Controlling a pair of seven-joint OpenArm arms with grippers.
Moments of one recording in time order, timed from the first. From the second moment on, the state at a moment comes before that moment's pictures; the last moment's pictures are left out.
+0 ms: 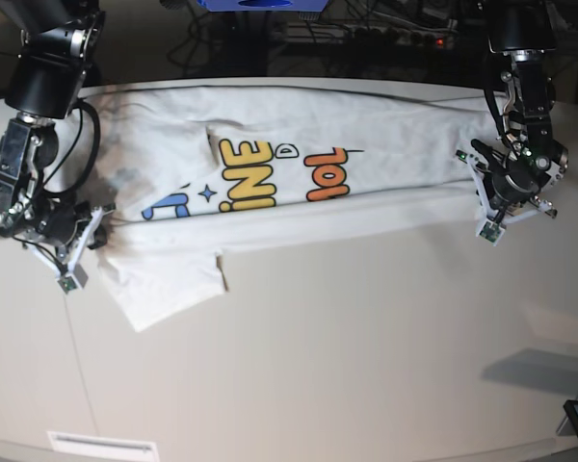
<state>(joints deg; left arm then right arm) 8.0 -26.2 -15.0 95.4 -1.5 -33.3 53.8 9.4 12.0 19.3 77.9 14.0 41.0 -61.7</state>
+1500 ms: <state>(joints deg) 10.9 -22.2 -29.4 112.3 12.2 -33.2 59.0 21.6 12.5 11.8 81.8 13.5 41.3 -60.8</state>
